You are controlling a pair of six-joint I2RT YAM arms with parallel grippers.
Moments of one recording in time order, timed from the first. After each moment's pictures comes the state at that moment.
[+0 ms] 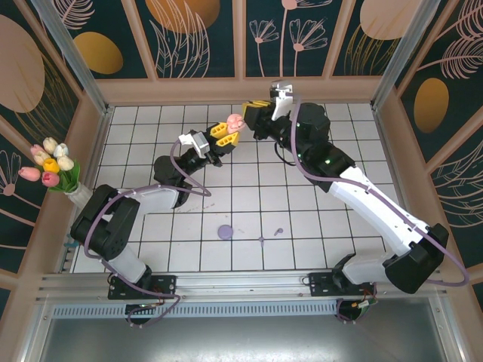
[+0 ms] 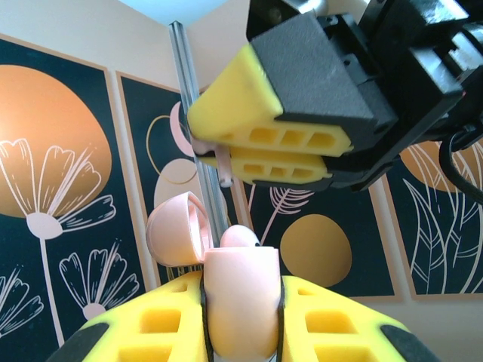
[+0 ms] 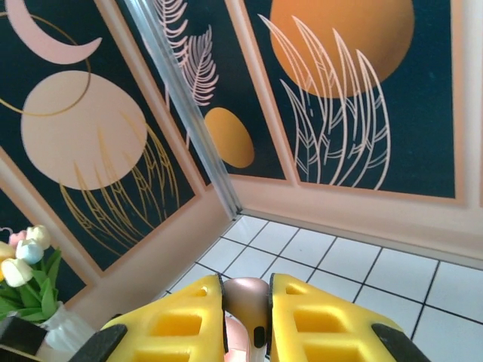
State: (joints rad) left arm -0.52 1.65 0.77 1.51 0.57 -0.13; right arm 0.70 1.31 1.32 -0.01 -0.09 0.33
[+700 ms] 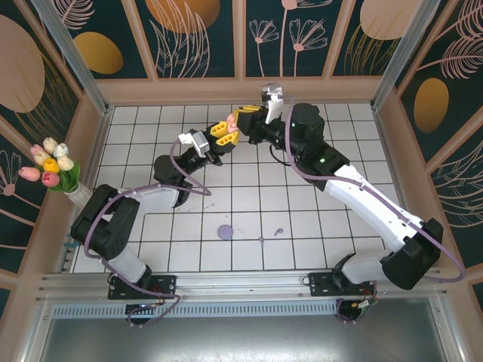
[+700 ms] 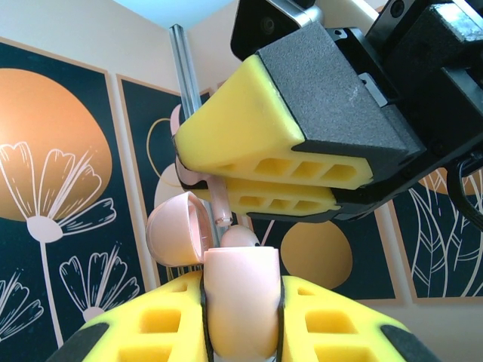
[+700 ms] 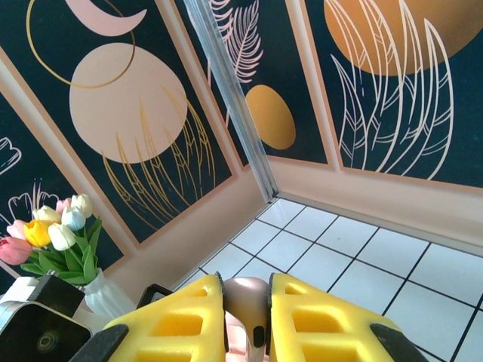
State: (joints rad) left arm -0.52 1.65 0.78 1.51 0.57 -0.14; right arm 0.70 1.34 1.31 0.02 -0.22 0.33
